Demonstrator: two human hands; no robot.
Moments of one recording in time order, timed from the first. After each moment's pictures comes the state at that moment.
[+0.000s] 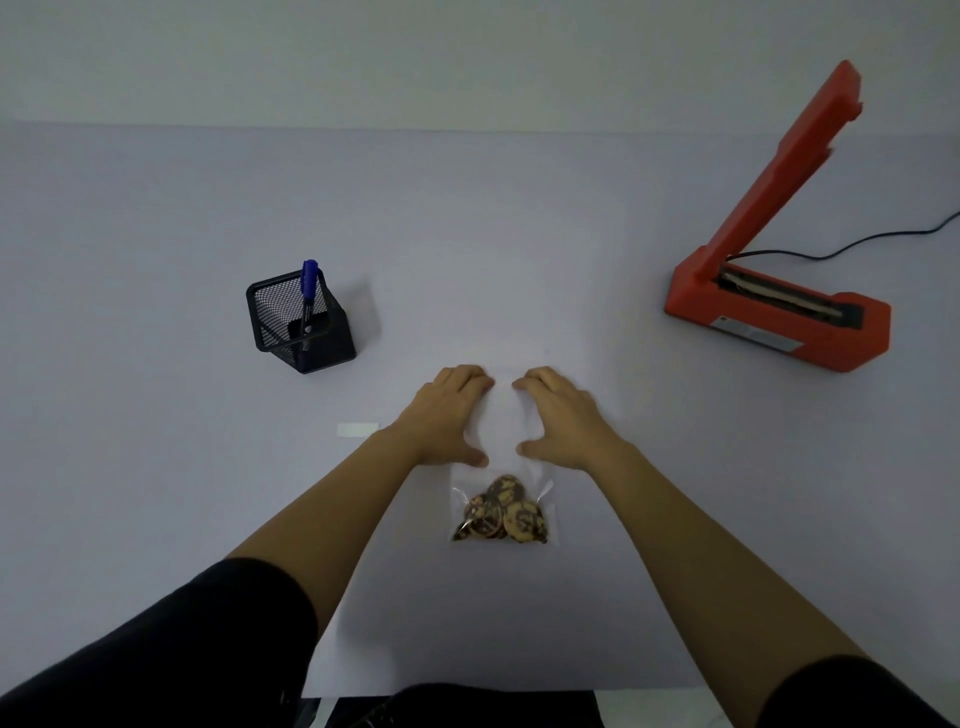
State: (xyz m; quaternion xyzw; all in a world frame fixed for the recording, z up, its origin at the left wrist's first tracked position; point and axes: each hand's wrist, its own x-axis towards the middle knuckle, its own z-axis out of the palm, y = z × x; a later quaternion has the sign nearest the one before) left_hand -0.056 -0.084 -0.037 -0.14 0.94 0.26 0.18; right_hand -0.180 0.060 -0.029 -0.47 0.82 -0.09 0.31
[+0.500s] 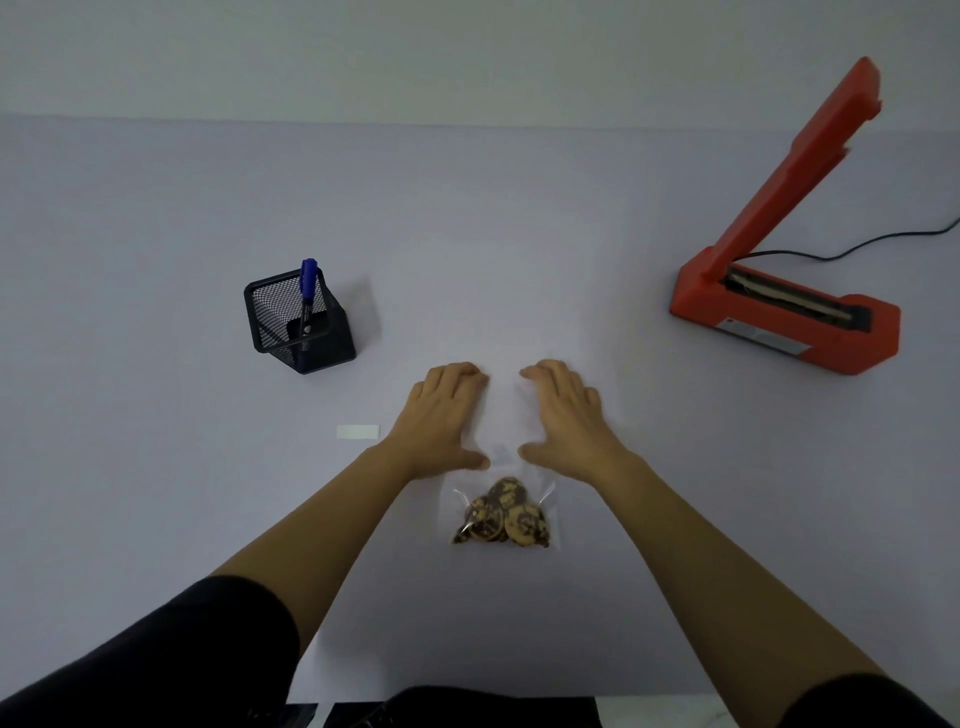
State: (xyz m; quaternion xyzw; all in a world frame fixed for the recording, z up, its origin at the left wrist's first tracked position) left_hand -0.044 -0.080 -0.038 -0.16 0.95 0.23 0.11; right_hand -0.174 0.064 -0.021 -0.46 0.84 -0.09 0.27
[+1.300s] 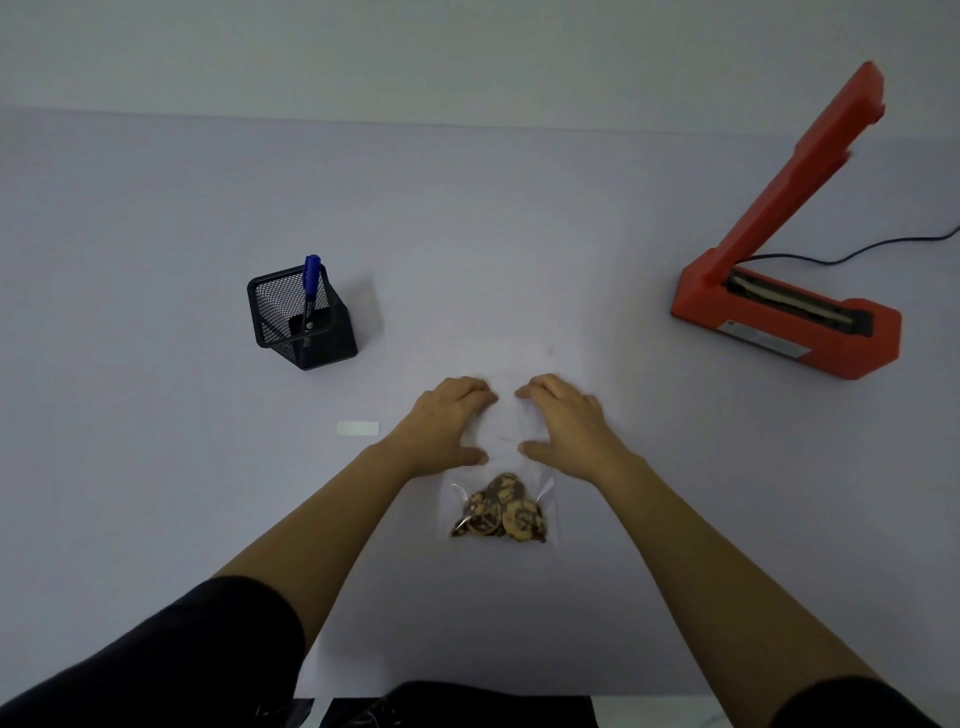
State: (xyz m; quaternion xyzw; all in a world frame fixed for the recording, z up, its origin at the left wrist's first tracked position) left_hand -0.046 -0.078 -0.036 -0.14 0.94 0.28 0.16; right_hand -0.178 0.068 -0.028 -0.47 0.82 -0.10 0.30
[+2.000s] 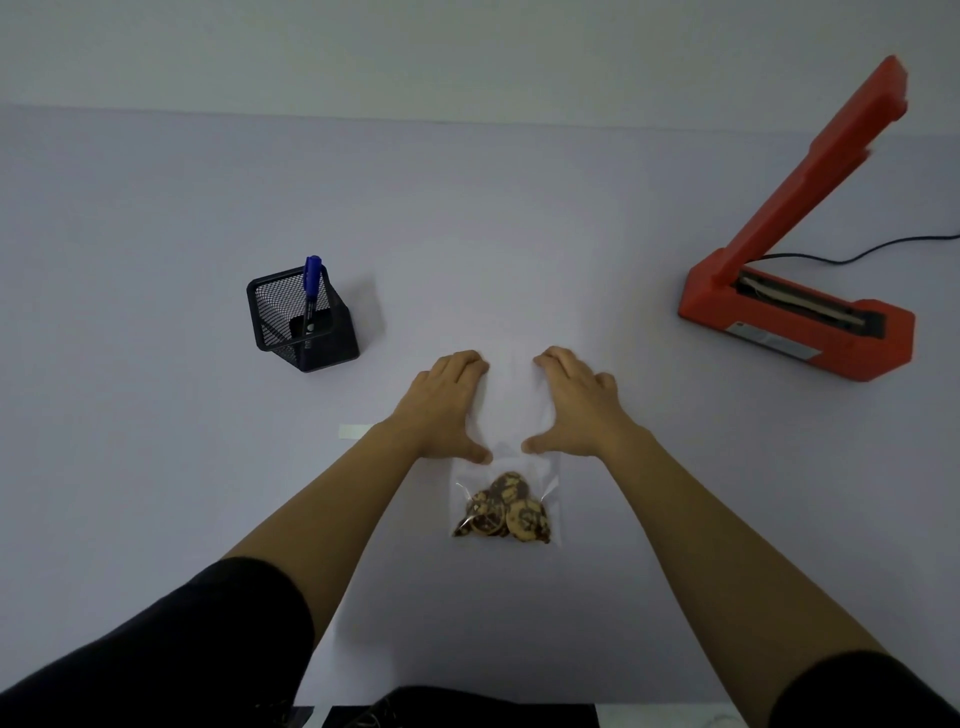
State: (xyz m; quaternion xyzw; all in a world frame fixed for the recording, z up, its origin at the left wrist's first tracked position) left_hand -0.059 -0.093 -0.033 -0.17 0.94 0.23 0.17; right_hand -0.196 0.049 -0.024 -0.45 0.84 -0.03 0.29
